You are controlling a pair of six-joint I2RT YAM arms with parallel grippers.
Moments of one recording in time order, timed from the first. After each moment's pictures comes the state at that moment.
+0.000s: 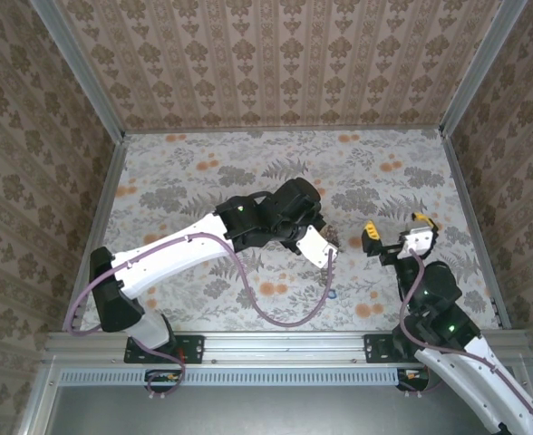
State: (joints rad) left arm -1.17 1.59 1.58 -0.78 -0.04 1.37; right arm 0.57 0.14 0.33 -0.09 0.54 -0.07
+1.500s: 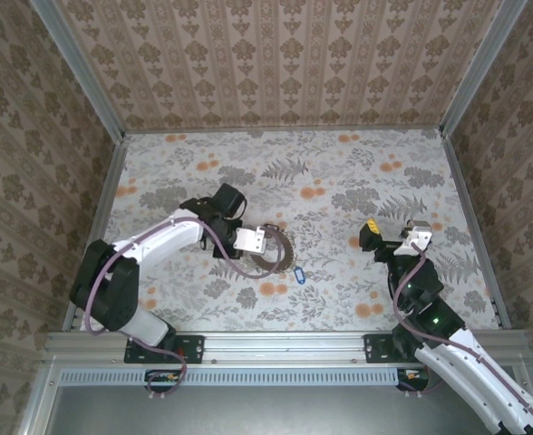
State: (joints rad) left arm -0.64 1.50 0.99 -0.78 0.20 1.12; right arm 0.54 0.25 0.22 0.02 0.59 0.21
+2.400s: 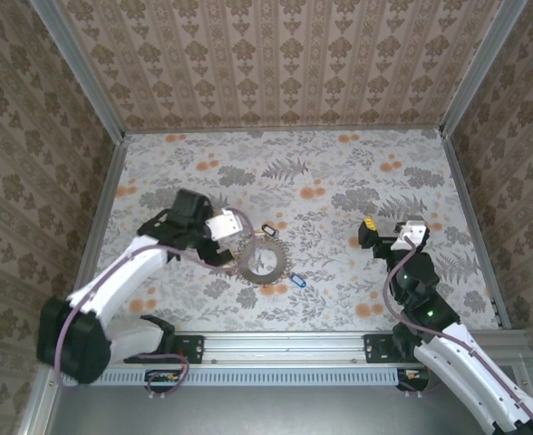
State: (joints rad) left arm -0.44 1.10 0.78 -0.55 0.23 0.71; right arm 0.44 0.37 0.22 0.10 0.50 0.11
